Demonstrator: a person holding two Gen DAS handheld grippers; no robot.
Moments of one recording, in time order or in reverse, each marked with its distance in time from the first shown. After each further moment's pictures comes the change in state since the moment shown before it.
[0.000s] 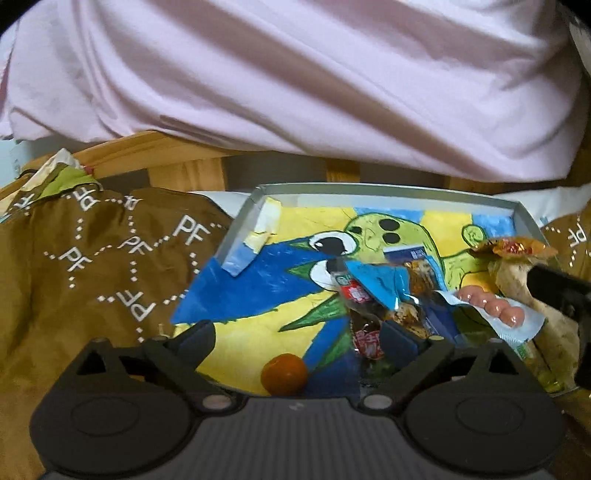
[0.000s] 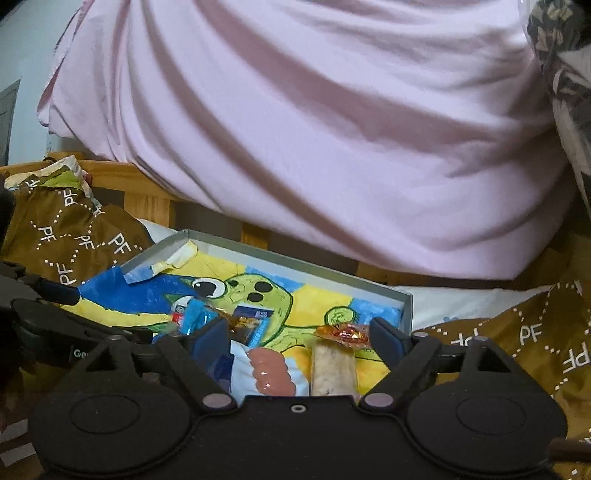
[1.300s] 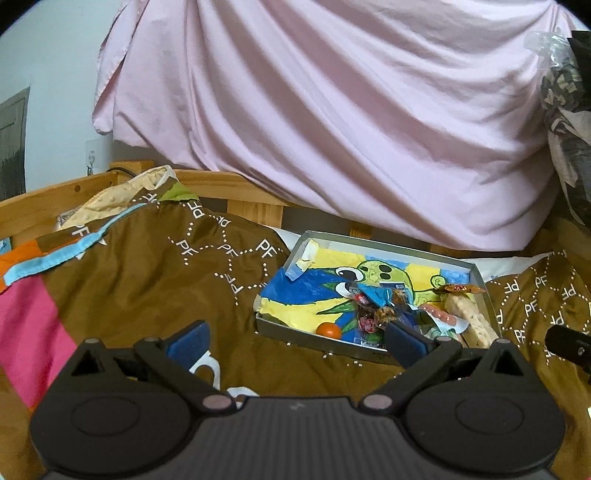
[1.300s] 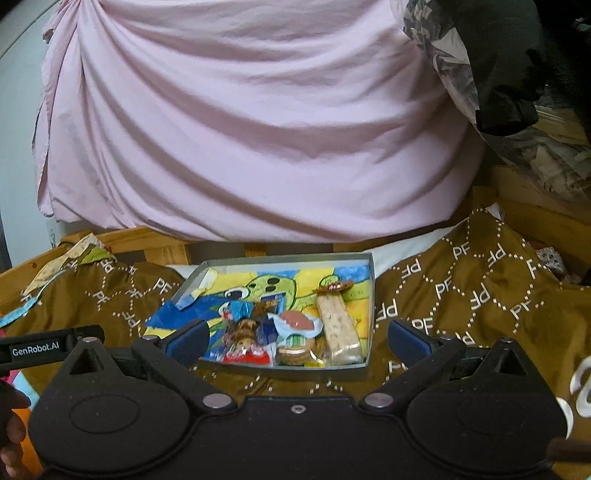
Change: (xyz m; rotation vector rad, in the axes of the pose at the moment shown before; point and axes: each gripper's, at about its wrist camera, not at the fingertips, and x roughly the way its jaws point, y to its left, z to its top) left arm -0.176 0.060 -0.061 -0.161 -0.179 -0.023; right arm -0.170 0.006 -0.020 0.320 0.004 -0.029
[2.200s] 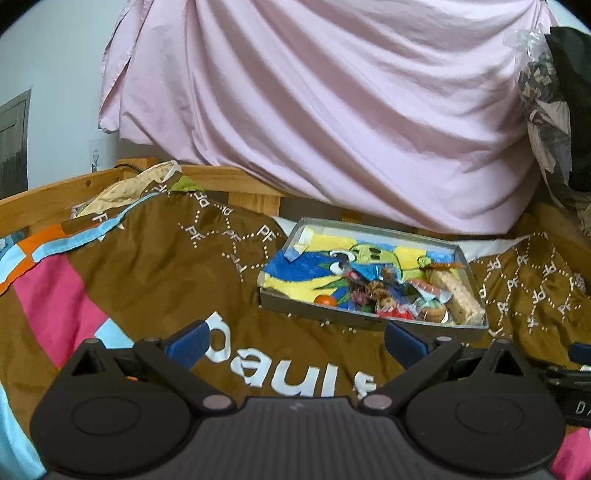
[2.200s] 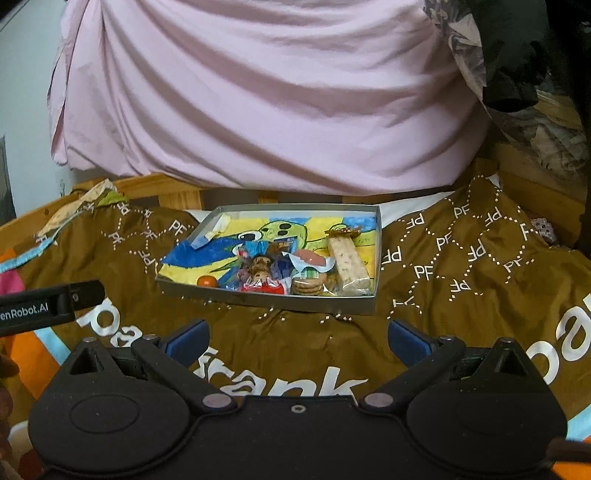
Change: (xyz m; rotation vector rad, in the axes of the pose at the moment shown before) left arm -0.043 0.010 -0.027 0.027 0.020 -0.023; right arm -0.030 0.027 -0.033 -0.071 0.123 -0.010
